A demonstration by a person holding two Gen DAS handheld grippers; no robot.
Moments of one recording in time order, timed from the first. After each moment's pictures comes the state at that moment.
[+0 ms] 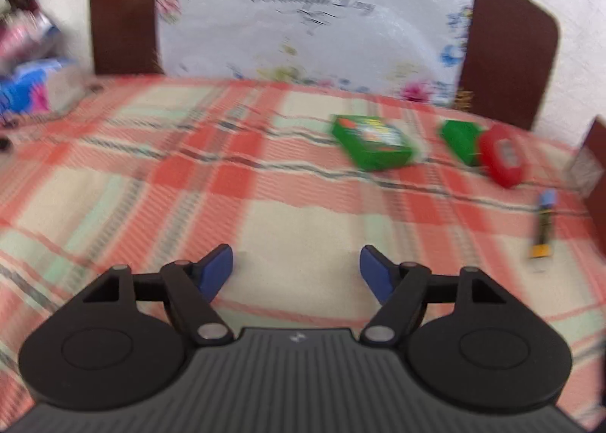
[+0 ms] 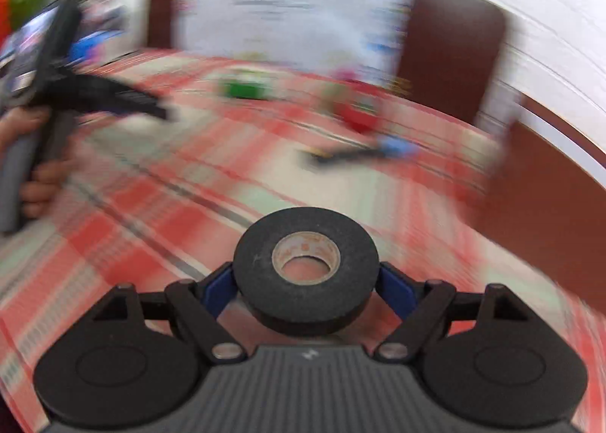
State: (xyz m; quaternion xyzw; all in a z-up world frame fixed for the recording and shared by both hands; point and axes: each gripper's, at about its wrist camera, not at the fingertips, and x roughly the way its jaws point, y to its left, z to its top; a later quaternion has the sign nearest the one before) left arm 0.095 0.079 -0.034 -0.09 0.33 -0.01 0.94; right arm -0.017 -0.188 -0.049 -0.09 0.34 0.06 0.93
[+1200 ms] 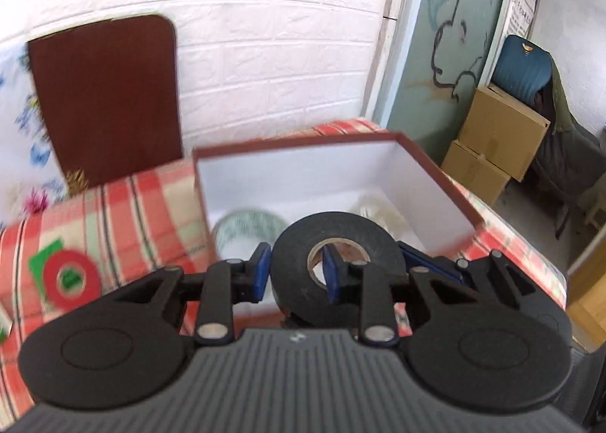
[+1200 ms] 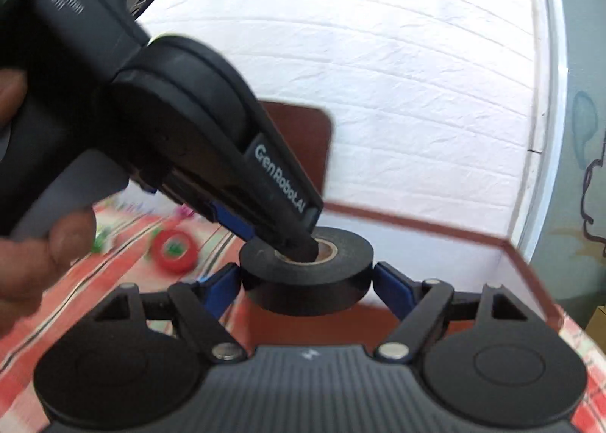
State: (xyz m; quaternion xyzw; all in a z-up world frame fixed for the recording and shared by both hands) left arm 0.124 -0.234 0.081 0.06 0.32 -0.33 0.89; right arm 0.021 -0.293 0.030 -0.05 0.15 -0.02 0.99
